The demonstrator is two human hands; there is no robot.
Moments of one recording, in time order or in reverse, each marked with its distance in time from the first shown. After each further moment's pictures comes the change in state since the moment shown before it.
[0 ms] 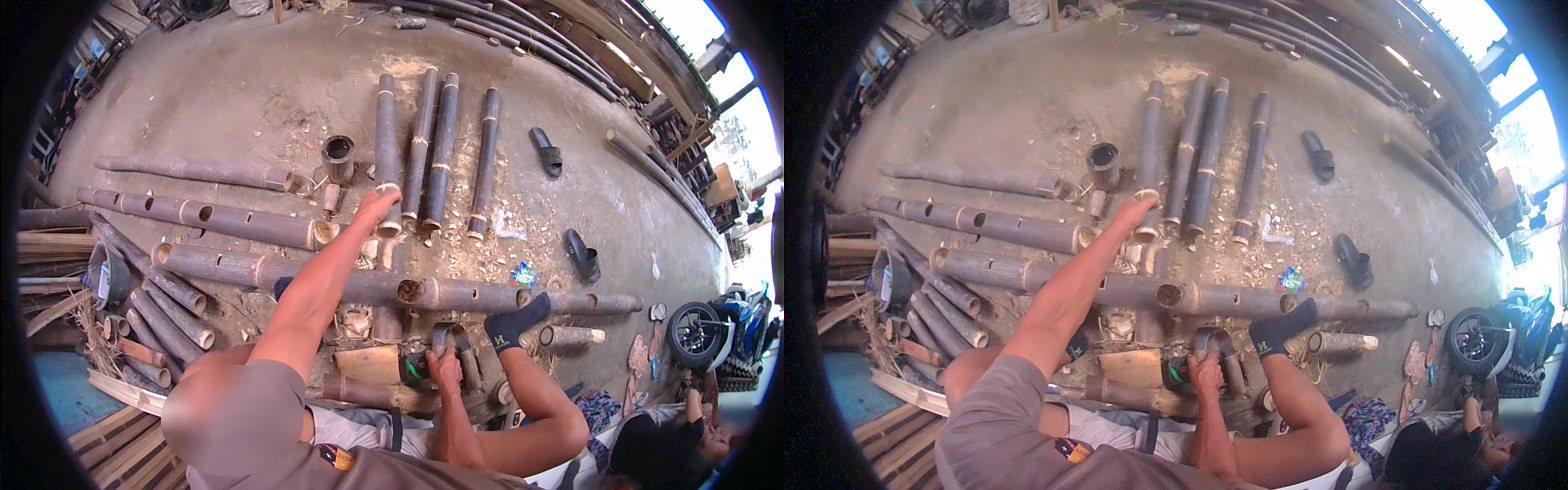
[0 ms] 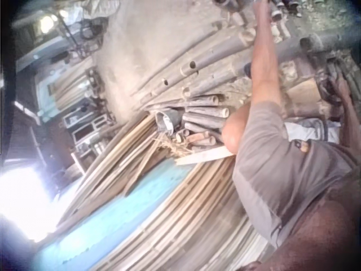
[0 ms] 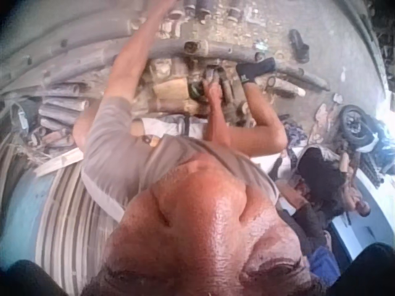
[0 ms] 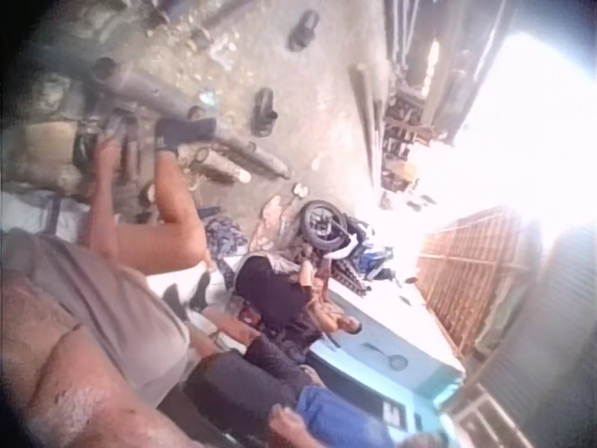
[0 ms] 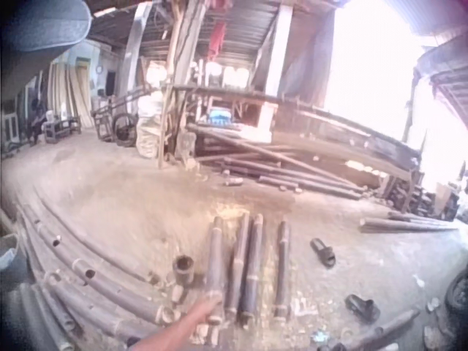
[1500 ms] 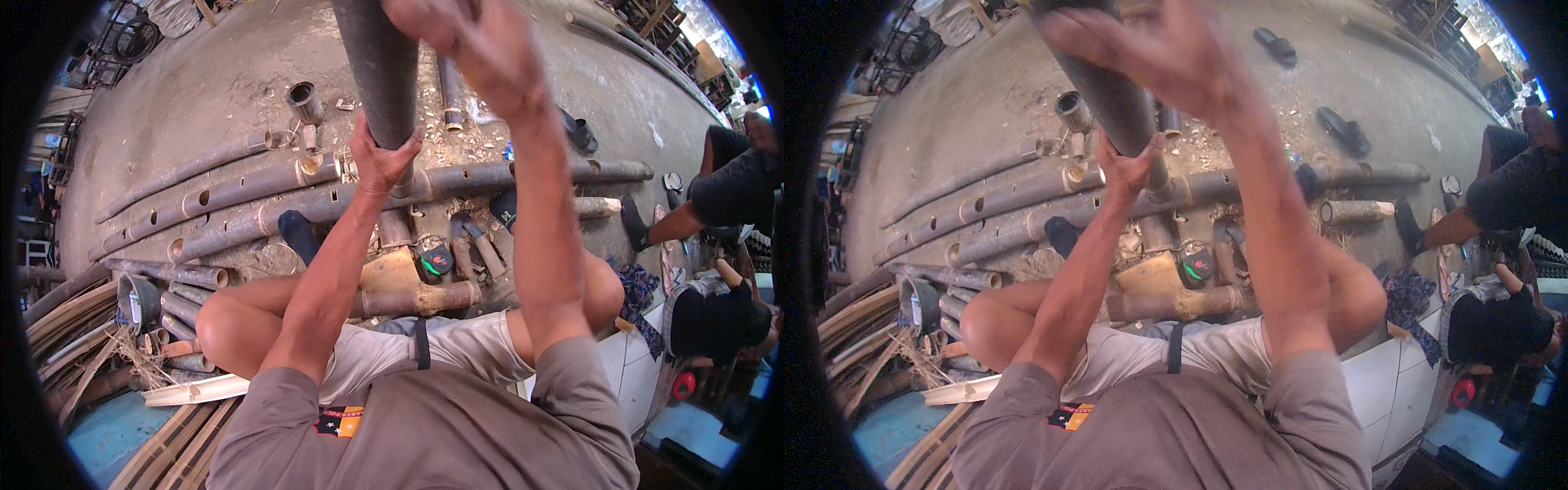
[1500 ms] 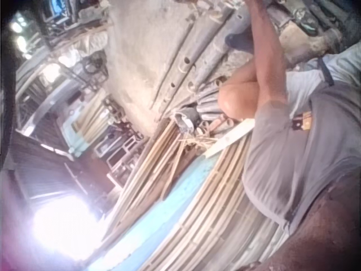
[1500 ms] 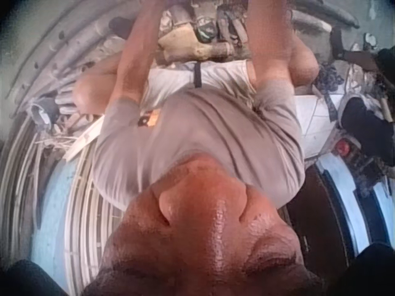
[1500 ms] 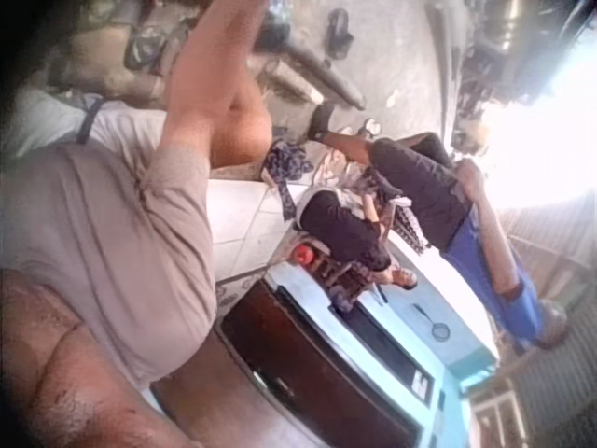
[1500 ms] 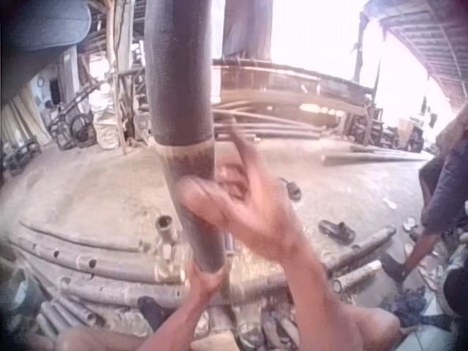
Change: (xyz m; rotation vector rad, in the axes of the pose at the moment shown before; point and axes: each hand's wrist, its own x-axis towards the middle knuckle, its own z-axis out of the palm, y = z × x) left_hand -0.226 0.050 0.057 -0.080 0.107 0.988; right_hand -0.151 -0.224 -0.348 0.647 0.454 -1.584
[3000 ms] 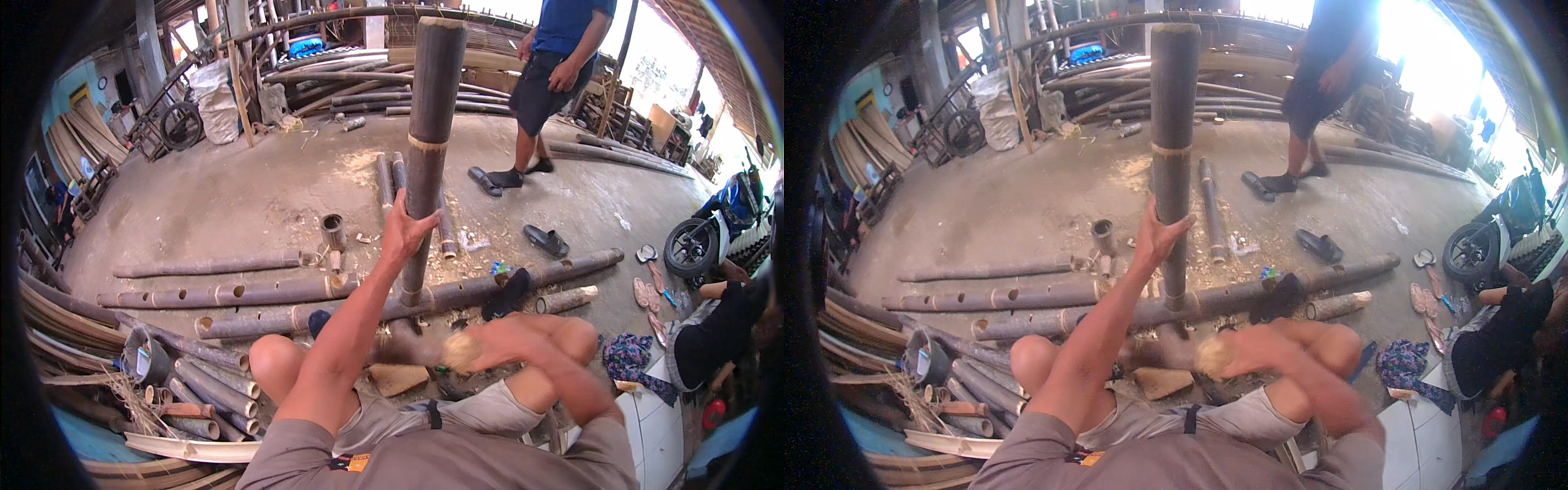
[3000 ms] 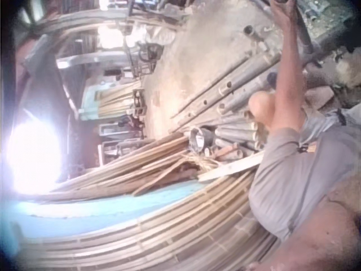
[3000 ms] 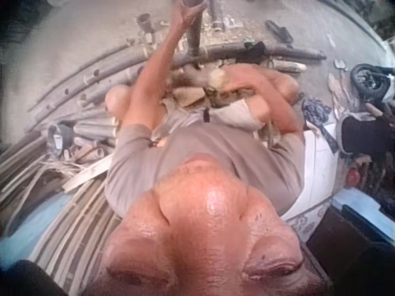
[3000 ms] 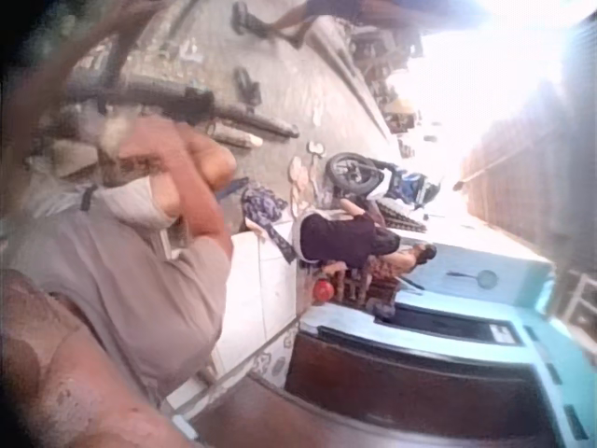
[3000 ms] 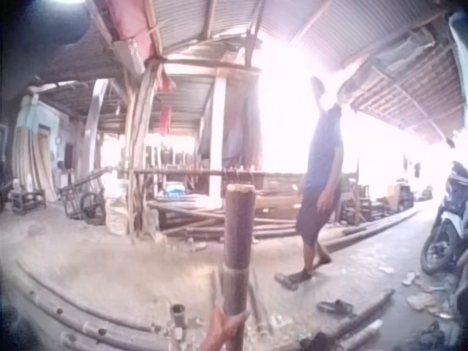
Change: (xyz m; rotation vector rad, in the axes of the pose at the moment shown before) left_hand 0.043 0.142 -0.001 -0.044 -0.278 -0.079; right_hand -0.216 -0.085 -0.035 -0.695 -1.154 0.700
